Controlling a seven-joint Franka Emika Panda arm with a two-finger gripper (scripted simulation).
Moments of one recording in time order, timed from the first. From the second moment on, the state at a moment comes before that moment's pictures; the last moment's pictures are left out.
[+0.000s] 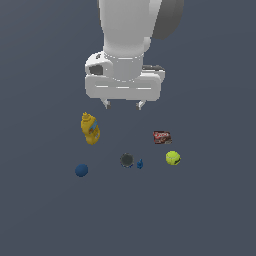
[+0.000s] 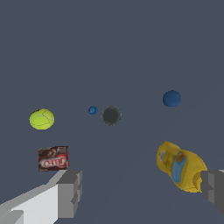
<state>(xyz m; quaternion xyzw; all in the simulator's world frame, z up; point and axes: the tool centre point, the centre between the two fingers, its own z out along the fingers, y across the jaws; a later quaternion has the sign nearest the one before) -0.004 -0.015 0.330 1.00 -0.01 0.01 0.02</state>
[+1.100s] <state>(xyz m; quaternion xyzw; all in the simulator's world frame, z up) -0.003 0.034 0.258 0.98 0.18 0.00 0.03</state>
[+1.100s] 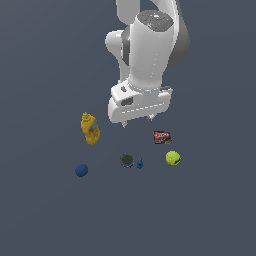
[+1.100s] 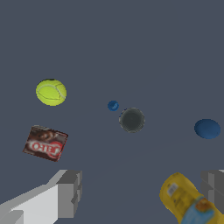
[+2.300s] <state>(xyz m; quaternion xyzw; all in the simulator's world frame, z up) -0.062 0.152 0.107 0.80 0.59 -0.01 0.02</state>
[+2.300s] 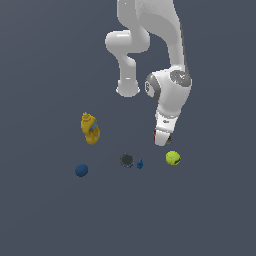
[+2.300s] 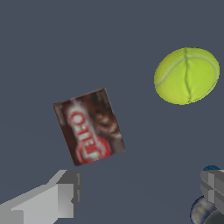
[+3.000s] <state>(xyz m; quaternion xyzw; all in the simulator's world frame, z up) -0.098 0.187 0.068 0.71 0.70 0.00 0.00</state>
